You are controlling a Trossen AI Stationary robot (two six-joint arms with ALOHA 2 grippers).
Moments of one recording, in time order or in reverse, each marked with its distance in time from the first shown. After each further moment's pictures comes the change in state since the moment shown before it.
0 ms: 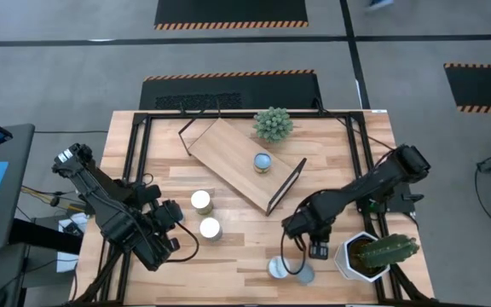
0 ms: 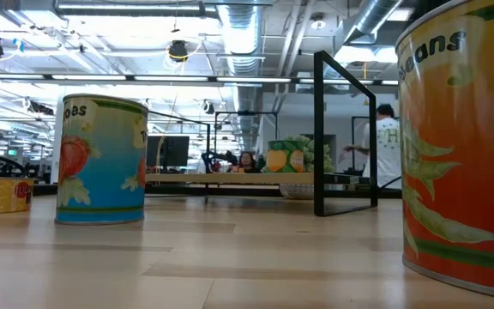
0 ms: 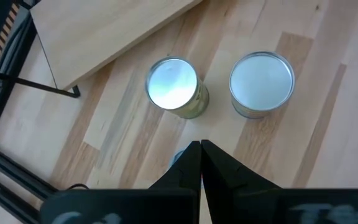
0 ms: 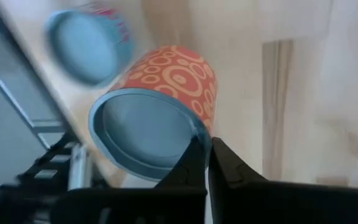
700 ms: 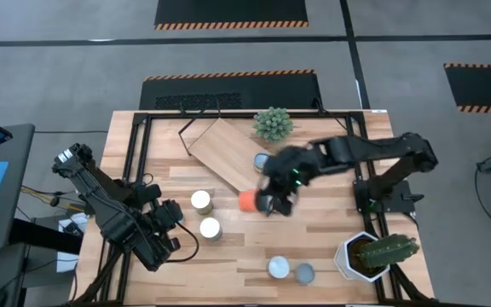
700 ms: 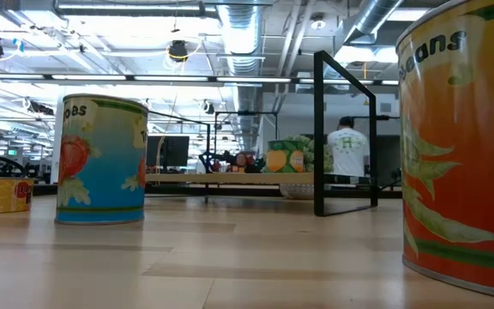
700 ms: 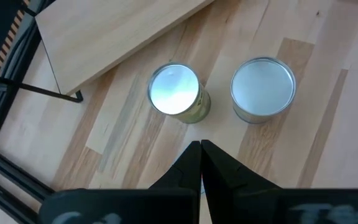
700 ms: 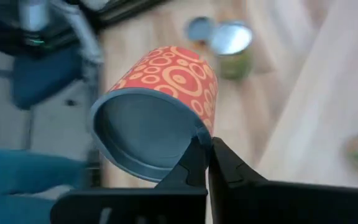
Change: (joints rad) left arm 0.000 0.001 0.000 0.000 -0.021 0.001; right arm -0.298 -0.106 0.427 0.294 0.275 -0.163
